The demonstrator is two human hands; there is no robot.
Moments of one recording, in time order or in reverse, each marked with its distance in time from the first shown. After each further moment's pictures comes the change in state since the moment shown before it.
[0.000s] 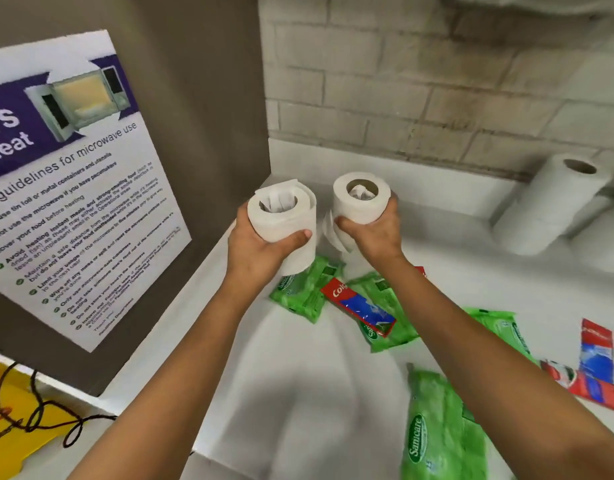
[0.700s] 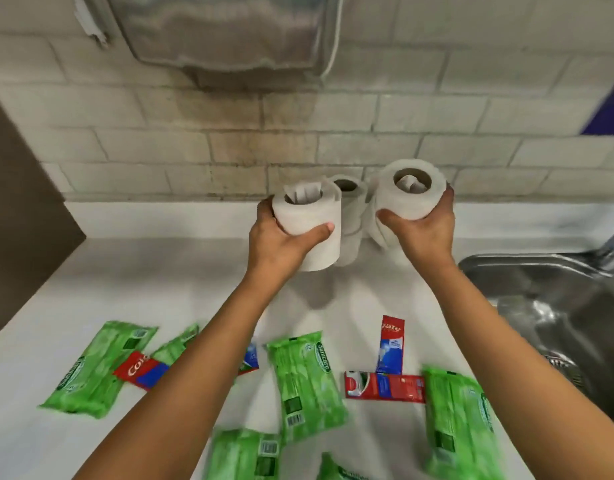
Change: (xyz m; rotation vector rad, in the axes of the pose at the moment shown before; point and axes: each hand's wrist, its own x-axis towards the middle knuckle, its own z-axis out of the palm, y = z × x) left_hand -0.048 0.141 0.292 -0.133 -0.313 0.106; right_hand 0.046 0.001 -0.352 -0.135 0.491 -0.152
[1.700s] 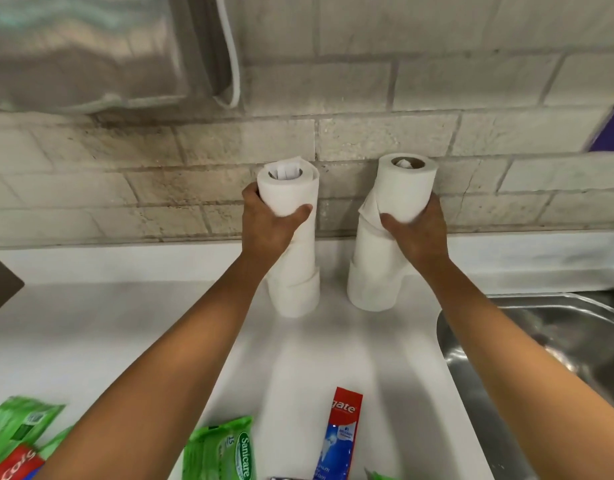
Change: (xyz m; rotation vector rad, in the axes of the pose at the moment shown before) left_hand 0.131 0.010 0.148 0.147 0.097 0.043; right_hand 0.169 0.114 -0.032 -0.126 -0.073 0.105
